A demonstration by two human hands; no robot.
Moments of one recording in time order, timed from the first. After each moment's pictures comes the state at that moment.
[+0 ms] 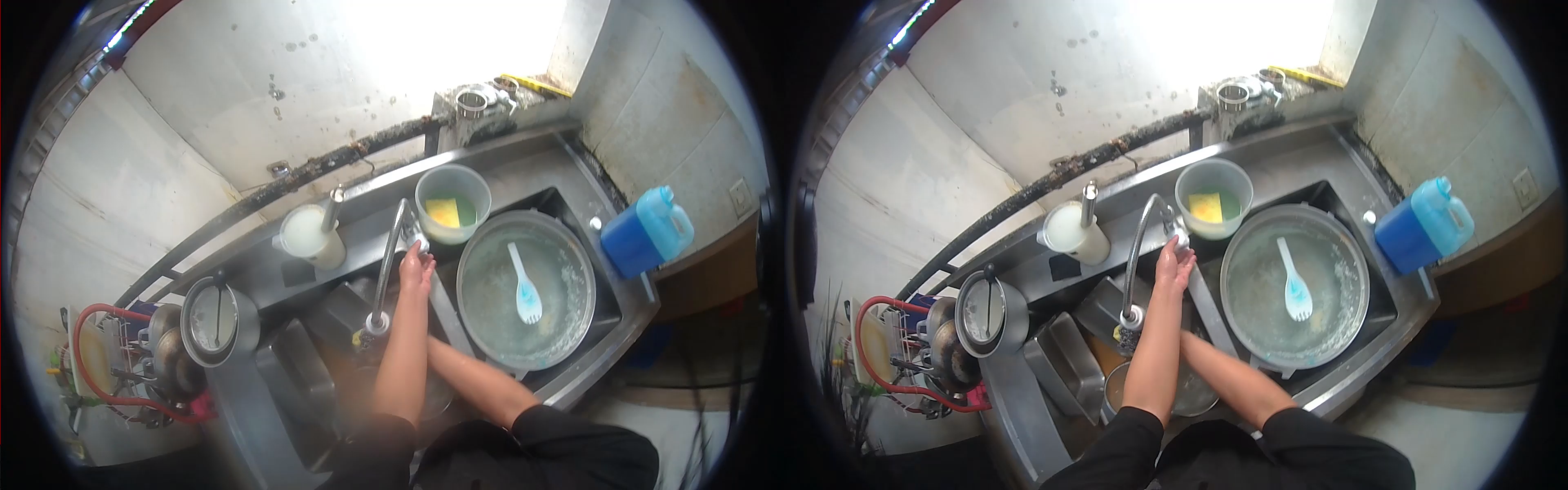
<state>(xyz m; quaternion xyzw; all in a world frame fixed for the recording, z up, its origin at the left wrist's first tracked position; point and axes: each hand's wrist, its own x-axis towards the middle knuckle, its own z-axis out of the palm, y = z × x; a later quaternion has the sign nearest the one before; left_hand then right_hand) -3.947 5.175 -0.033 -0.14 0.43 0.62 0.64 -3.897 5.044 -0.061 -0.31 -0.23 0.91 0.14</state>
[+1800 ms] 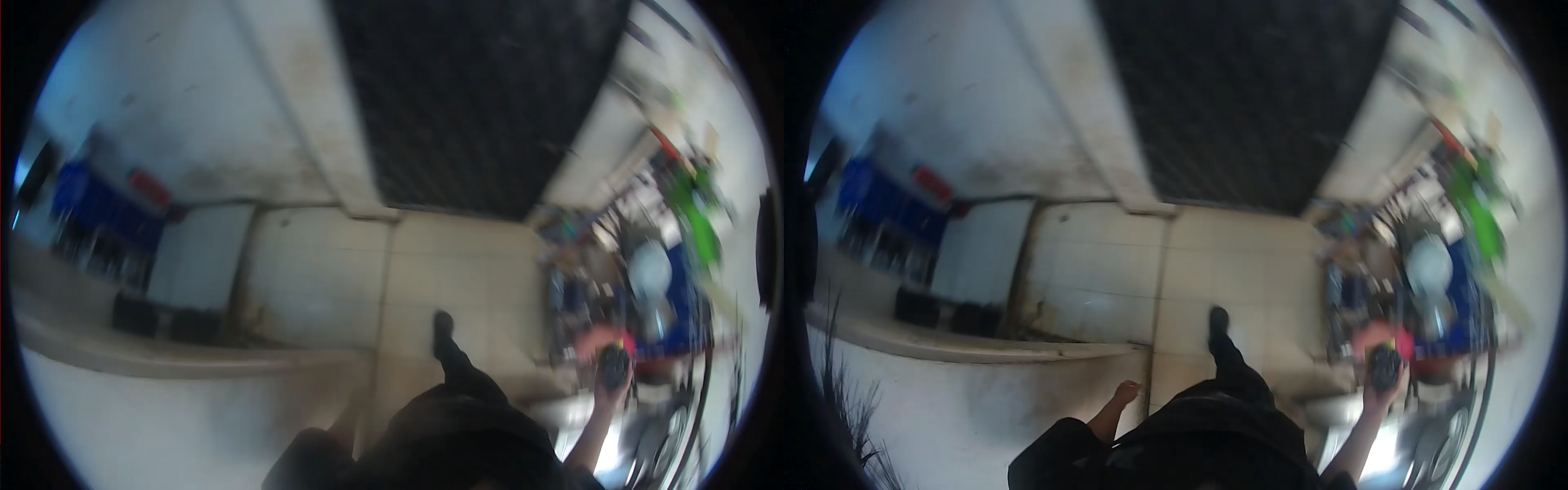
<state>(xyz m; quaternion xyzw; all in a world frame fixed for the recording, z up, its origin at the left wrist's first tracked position) -3.997 3.893 -0.262 -0.55 0.67 0.48 0.15 -4.423 4.393 0.071 -0.09 -0.32 0.94 -0.09</state>
